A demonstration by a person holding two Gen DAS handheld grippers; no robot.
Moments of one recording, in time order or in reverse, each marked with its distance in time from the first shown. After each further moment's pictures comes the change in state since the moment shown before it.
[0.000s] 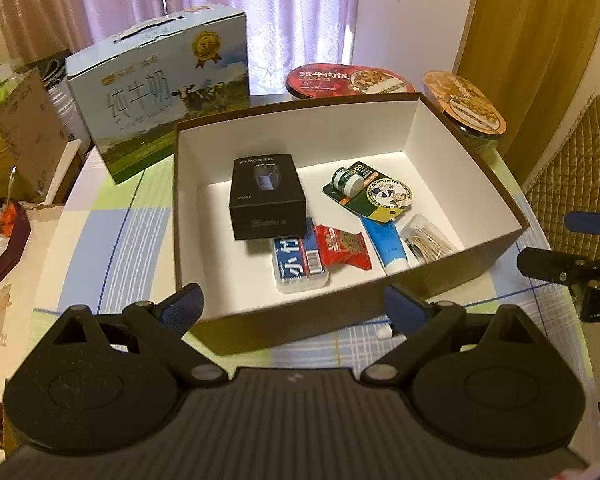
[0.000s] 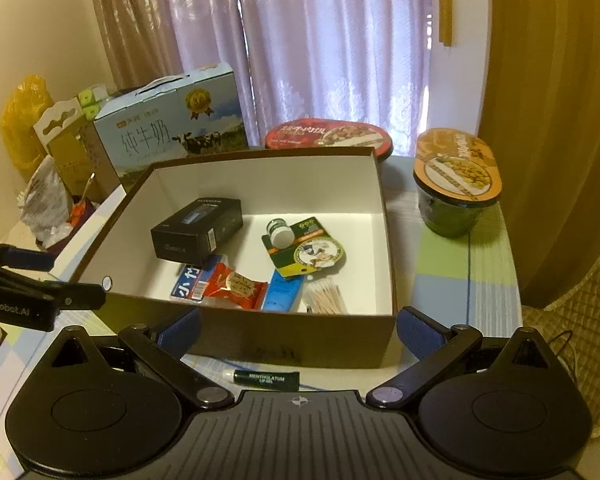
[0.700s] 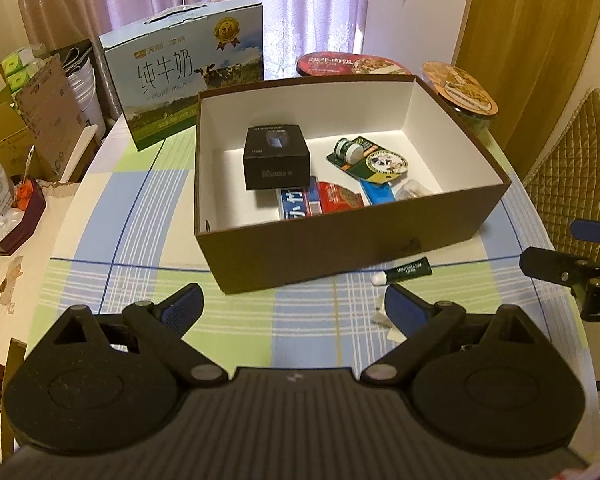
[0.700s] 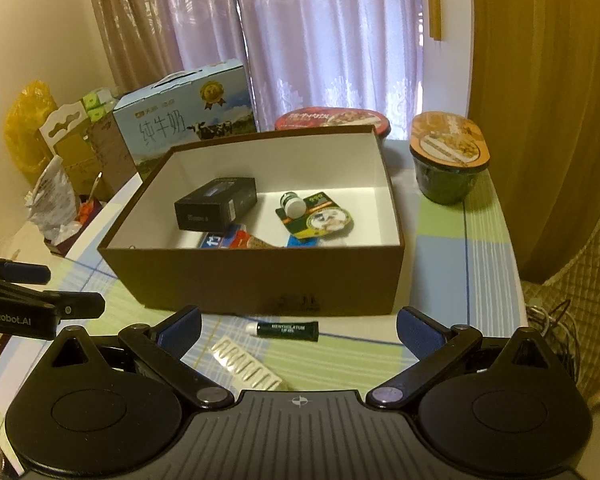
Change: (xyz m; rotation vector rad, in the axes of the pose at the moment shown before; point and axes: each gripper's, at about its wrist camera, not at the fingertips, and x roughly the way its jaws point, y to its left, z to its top) left arm -0.040 -0.007 -0.057 -0.030 0.000 0.027; right arm -0.036 0.021 -0.050 0.029 -0.002 0.005
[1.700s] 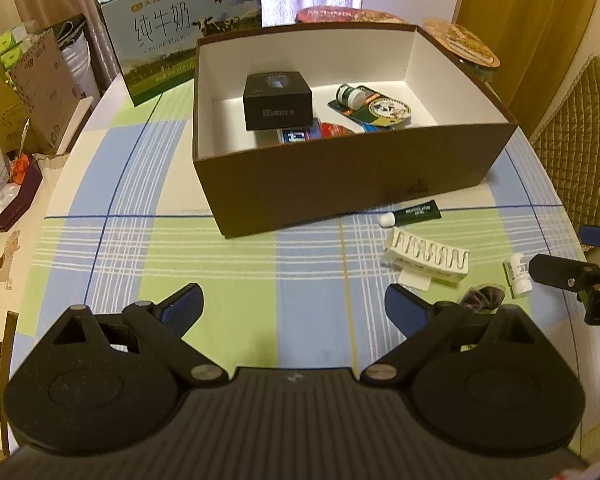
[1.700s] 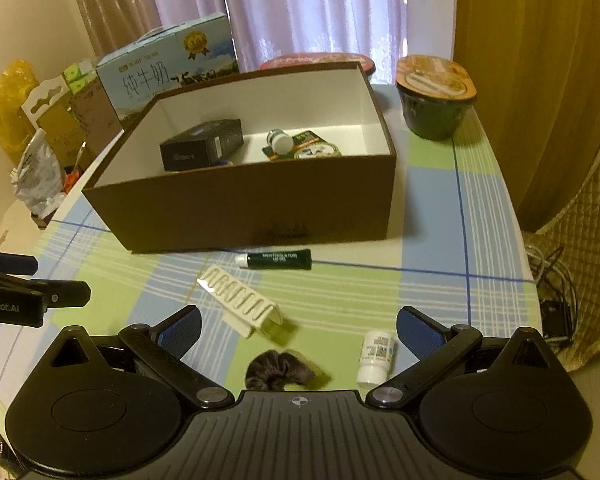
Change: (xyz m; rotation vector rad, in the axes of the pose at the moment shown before) left arm 0.015 0.003 -0.035 0.014 0.097 -0.001; right arm 0.007 -0.002 -0.042 0.054 0.117 -0.044
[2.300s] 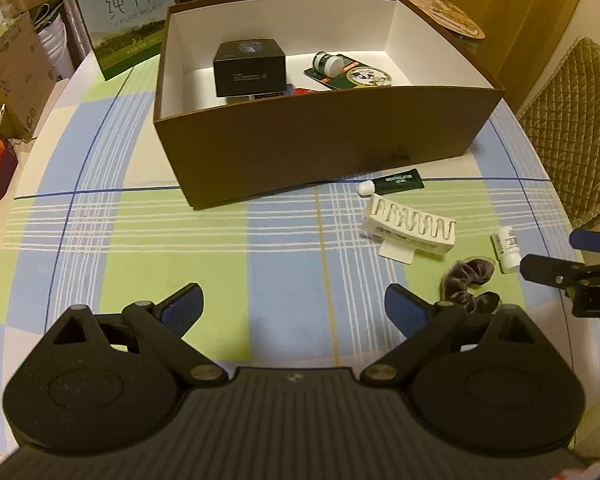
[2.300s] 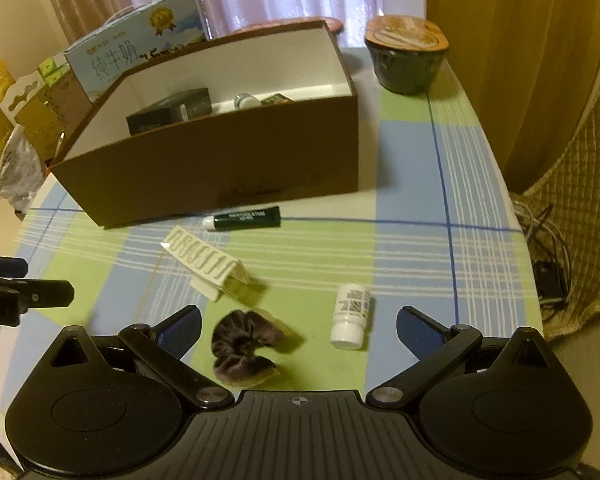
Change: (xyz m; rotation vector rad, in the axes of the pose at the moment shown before) left arm 0.020 -0.008 -0.012 0.012 0.060 -0.066; right arm 0.014 -0.025 -0.024 0.070 0.071 -0.036
